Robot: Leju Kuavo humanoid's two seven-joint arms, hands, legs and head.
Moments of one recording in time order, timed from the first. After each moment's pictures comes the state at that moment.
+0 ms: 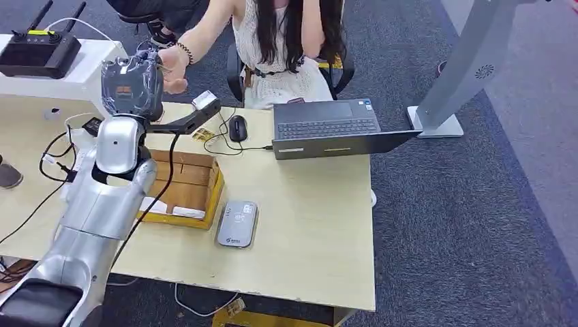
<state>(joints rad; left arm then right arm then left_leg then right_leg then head) -0.80 0.07 -0.36 -0.92 -1.54 0.19 0.22 -0.10 0.18 -0.84 -0.23 0.61 0.09 -0.31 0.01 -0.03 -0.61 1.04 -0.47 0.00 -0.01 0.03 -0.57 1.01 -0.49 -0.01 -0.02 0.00</state>
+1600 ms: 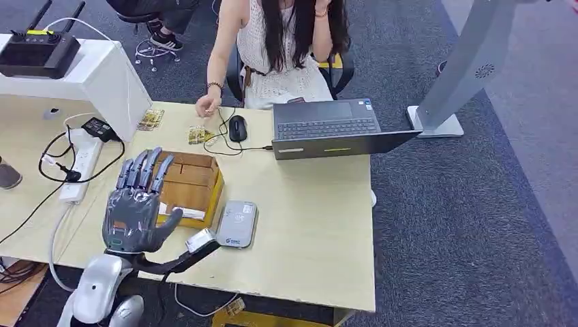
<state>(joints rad) -0.01 0.11 -0.26 -1.60 -1.39 0.12 0.02 -0.05 0.20 -0.93 -0.23 0.56 0.05 -0.36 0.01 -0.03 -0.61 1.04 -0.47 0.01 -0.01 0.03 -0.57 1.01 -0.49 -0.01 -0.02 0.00</state>
